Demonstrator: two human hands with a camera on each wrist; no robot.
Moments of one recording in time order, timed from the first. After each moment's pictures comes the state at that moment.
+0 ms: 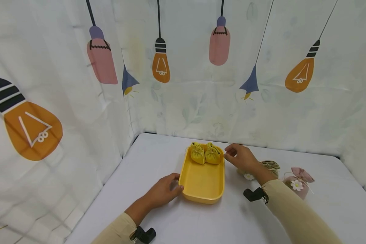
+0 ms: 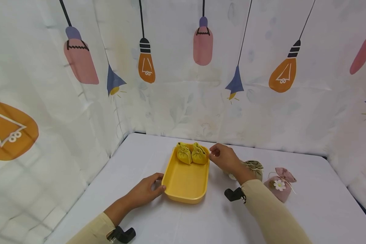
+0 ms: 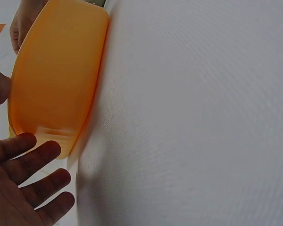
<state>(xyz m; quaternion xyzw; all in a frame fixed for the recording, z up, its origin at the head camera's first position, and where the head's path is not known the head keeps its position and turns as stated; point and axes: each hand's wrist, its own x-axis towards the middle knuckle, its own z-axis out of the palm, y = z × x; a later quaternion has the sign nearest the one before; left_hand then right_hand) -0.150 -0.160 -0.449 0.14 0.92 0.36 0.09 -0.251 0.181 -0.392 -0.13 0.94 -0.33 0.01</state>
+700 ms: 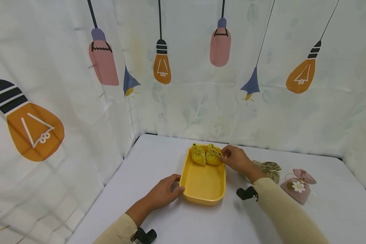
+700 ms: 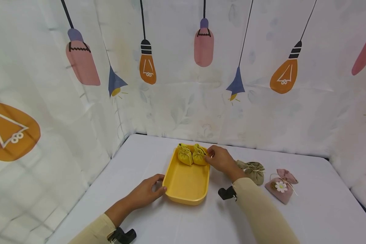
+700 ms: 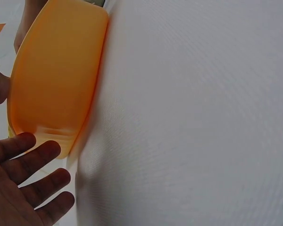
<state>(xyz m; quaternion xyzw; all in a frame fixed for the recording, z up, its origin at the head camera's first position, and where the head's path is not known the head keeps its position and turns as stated) -0.150 -0.159 -0.448 0.14 0.91 0.37 0.09 -0.263 0.159 -0.404 -0.11 0.94 -0.33 0.04</state>
